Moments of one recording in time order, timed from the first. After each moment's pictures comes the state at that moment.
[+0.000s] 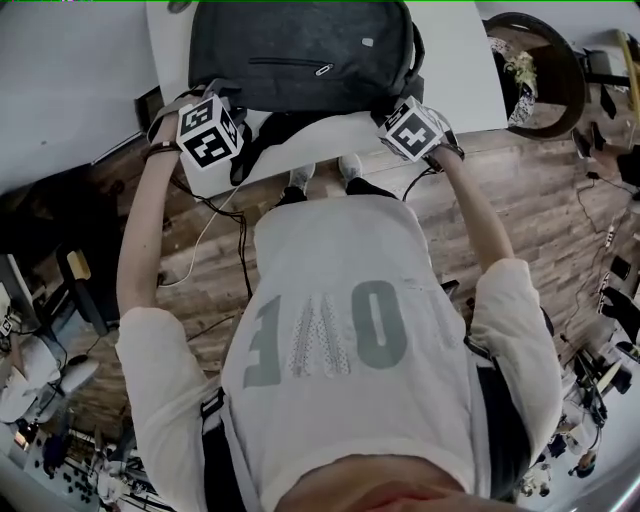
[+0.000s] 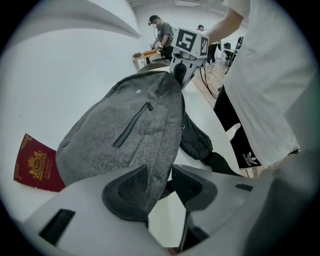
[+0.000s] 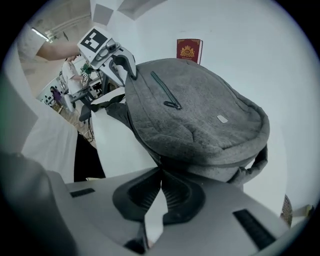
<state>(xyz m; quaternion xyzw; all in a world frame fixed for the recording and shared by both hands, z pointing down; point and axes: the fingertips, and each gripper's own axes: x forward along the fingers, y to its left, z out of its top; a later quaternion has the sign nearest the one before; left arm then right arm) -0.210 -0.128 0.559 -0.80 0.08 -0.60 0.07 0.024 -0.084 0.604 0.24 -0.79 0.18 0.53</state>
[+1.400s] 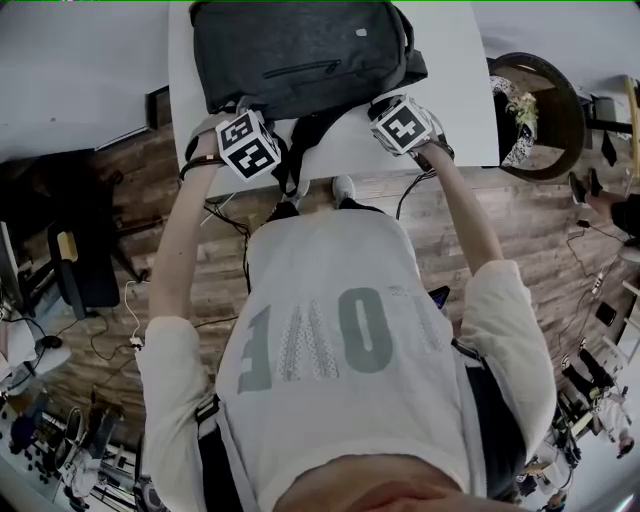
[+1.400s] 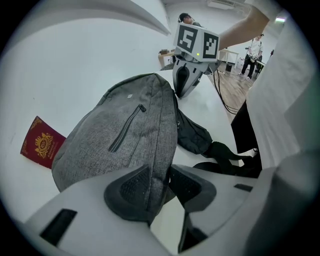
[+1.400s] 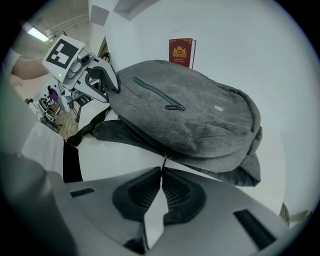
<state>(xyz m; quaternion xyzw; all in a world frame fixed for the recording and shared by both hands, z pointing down) -0.166 -0.127 0.572 -0.78 0.21 -0.59 0.00 0.030 -0.148 0.604 0.25 -0.79 0.16 0.53</state>
